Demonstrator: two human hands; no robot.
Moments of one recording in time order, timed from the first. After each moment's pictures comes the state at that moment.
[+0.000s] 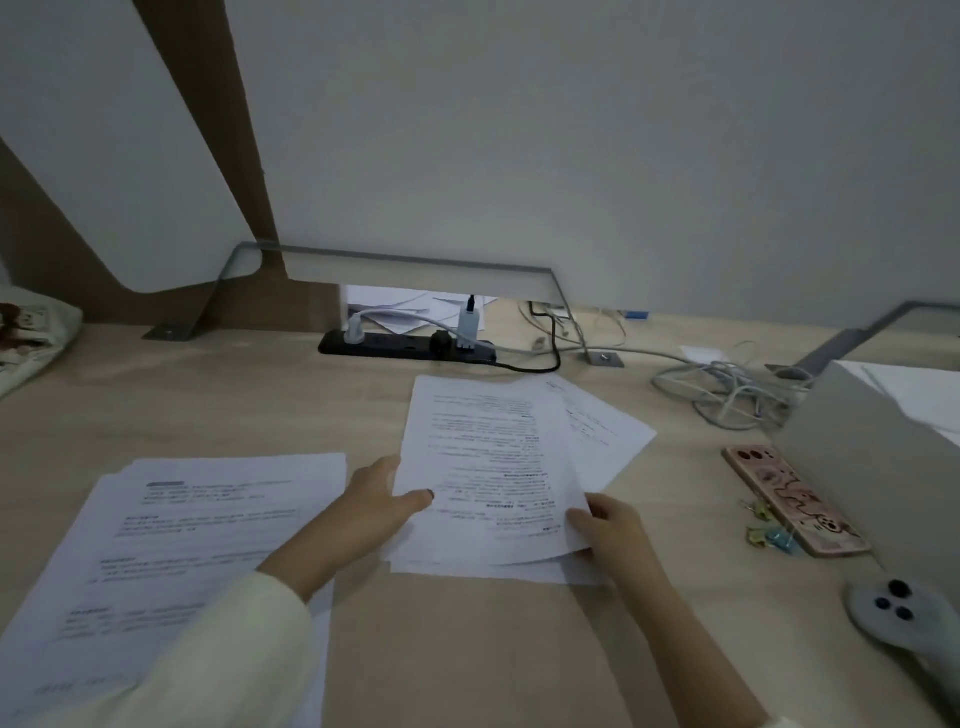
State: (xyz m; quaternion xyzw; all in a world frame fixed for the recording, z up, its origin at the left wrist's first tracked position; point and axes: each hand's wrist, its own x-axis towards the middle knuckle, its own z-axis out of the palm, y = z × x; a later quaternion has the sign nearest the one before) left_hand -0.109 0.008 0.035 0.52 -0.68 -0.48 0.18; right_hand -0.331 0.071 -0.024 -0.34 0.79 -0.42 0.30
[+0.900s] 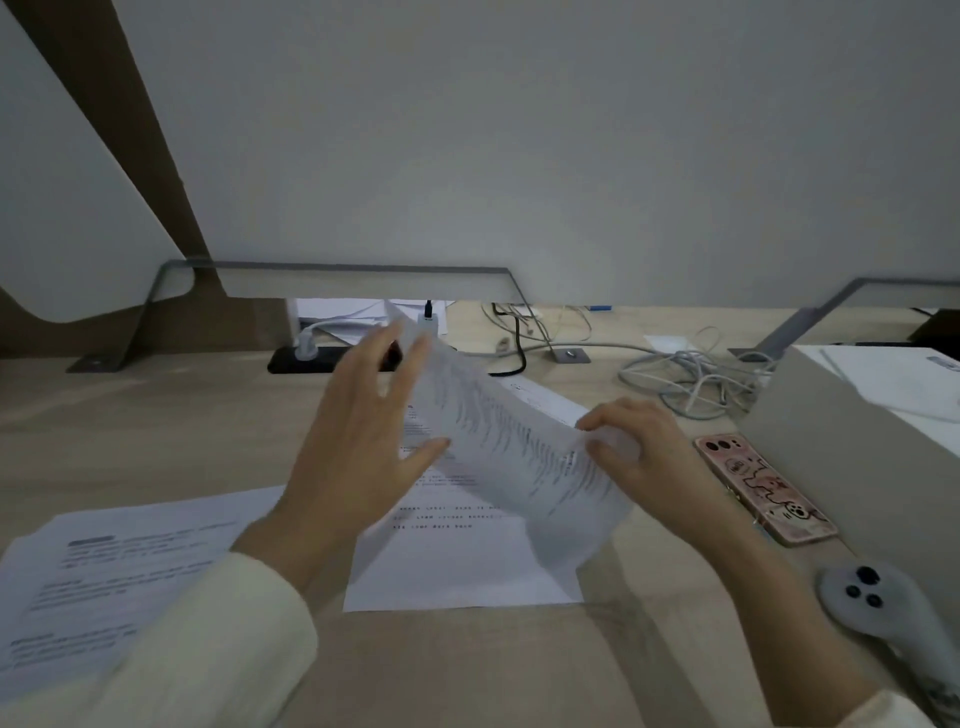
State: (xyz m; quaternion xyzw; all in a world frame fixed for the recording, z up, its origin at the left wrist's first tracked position) left_hand -0.146 -0.031 0.063 0.36 -0.87 0.01 0.34; right_hand -0.367 0.085 0.078 -0.61 0.73 -0.29 0.04
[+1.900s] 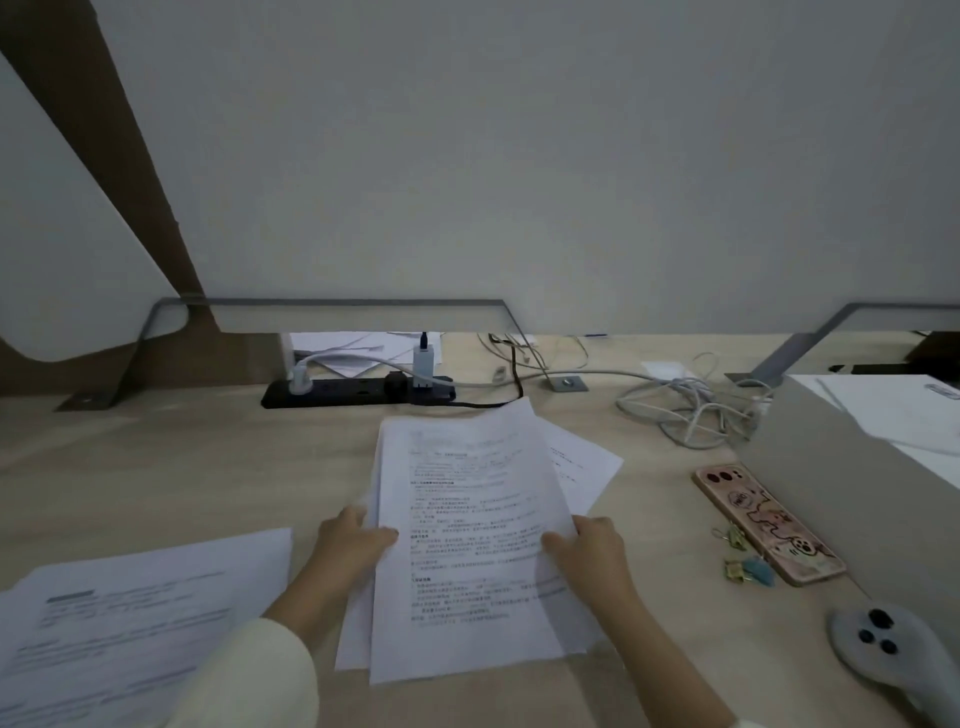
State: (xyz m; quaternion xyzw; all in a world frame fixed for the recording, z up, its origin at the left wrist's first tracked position) left_hand -0.153 -0.047 0.005 0.56 -0.55 -0.56 0.27; right_hand -0.354 0.040 -0.017 -0.37 0.85 -0.31 0.23
